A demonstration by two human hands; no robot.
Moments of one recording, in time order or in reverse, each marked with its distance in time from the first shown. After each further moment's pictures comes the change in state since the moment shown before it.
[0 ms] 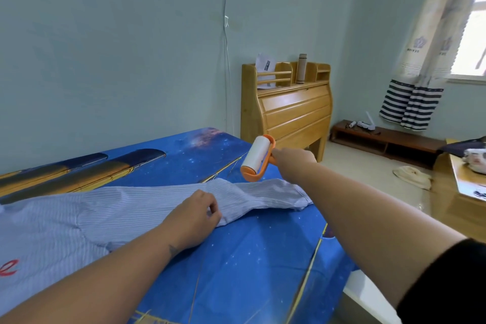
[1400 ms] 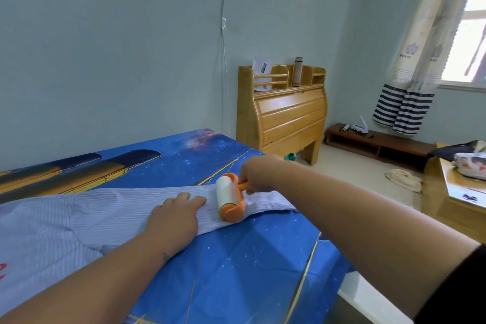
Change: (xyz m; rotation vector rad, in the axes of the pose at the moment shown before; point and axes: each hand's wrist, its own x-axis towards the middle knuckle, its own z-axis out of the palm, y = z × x) left_hand 0.002 -0.018 0.002 0.396 0.037 -0.135; right_hand -0.020 -0.059 -0.038 -0.133 -0.166 -0.358
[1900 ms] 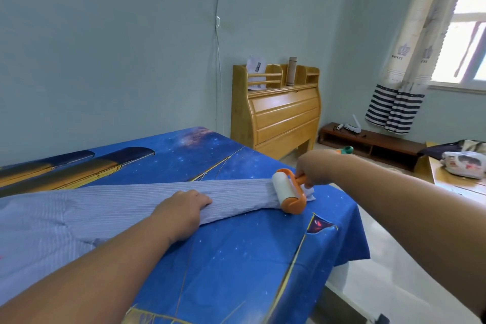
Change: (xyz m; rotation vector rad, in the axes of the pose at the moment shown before) left_hand 0.009 0.015 -0.007 -0.038 -0.159 0.161; right_hand -0.066 0.096 0.028 -0.059 -0.189 0.218
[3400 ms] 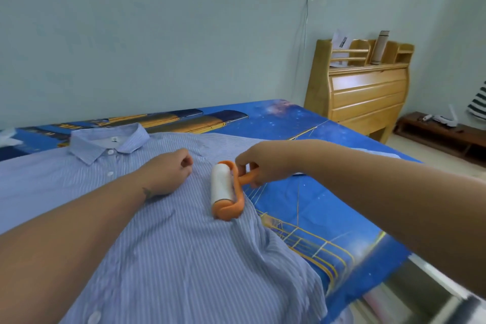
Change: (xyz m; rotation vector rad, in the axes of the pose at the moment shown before) left_hand -0.178 -0.174 -0.035 -0.222 0.142 -0.346; right_hand -0.066 -0.275 -0.093 0.288 0.203 -0.726
